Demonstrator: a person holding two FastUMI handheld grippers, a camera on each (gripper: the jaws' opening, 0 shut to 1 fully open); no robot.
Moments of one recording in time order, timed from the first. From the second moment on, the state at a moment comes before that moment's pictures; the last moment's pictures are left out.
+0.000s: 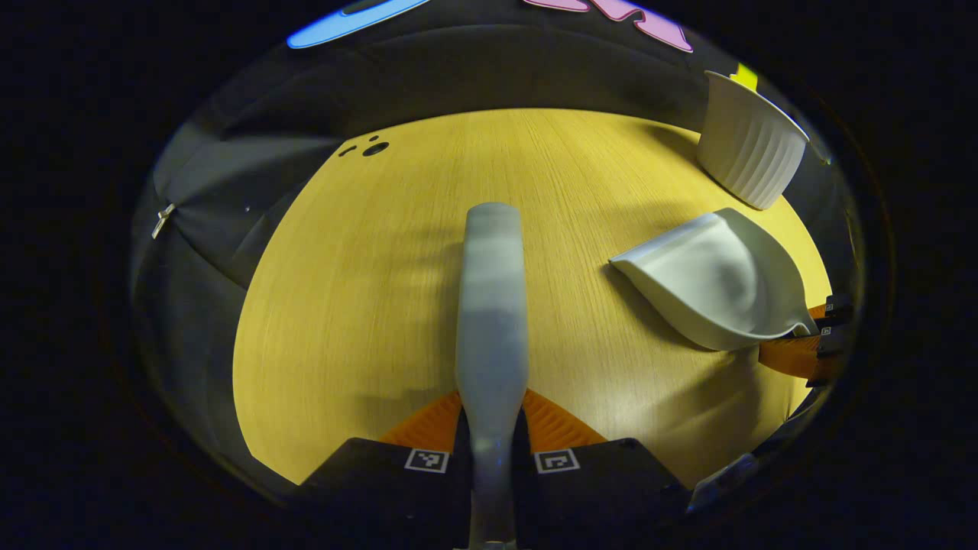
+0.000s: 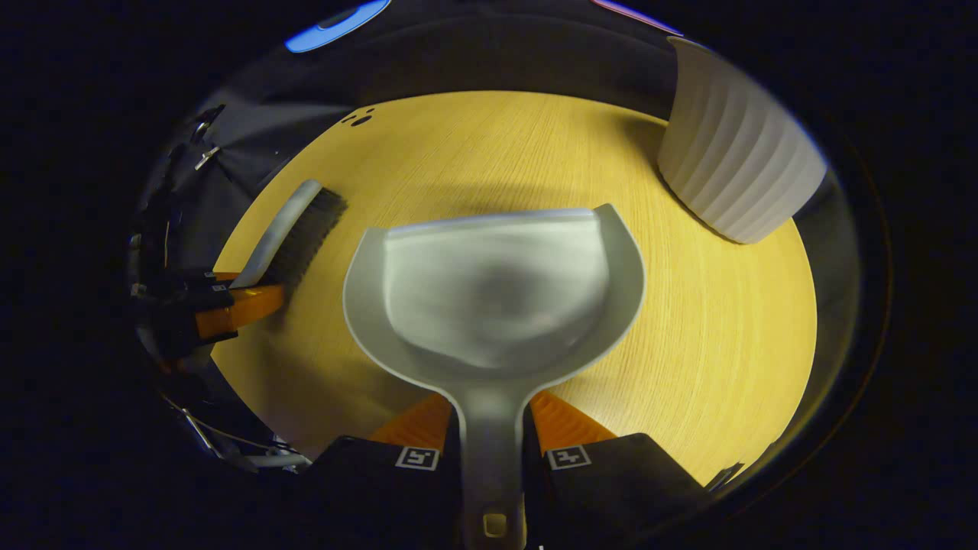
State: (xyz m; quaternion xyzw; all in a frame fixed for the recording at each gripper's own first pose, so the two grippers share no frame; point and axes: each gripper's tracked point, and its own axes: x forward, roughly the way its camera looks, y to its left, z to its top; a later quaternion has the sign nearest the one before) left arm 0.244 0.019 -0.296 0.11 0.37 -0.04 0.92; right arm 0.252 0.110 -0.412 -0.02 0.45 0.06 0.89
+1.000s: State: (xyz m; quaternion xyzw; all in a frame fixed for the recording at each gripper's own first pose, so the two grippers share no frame) left arm 0.208 -0.003 -0.195 0.06 0.25 -0.08 0.96; right arm 0.242 0.115 -0.337 0.01 0.36 0.05 0.93
